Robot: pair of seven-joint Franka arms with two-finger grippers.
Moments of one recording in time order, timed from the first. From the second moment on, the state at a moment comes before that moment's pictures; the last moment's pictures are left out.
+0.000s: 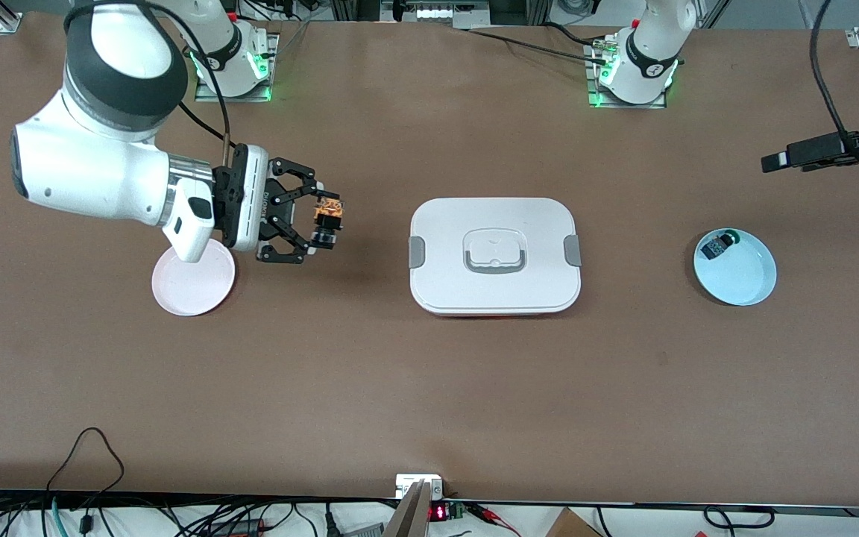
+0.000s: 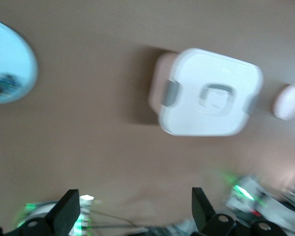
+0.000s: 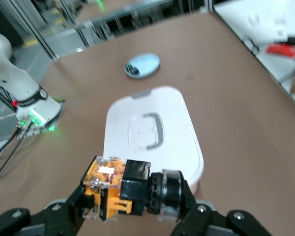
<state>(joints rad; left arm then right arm) 0.29 0.14 -0.06 -1.51 -0.57 1.25 -0.06 0.26 0.29 0.07 -1.63 0.97 1.93 -1.41</state>
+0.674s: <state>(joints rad) 0.26 0.33 -0.11 -1.55 -1.11 1.23 -0.06 0.34 0.31 0.09 -1.63 1.39 1.93 -1.60</state>
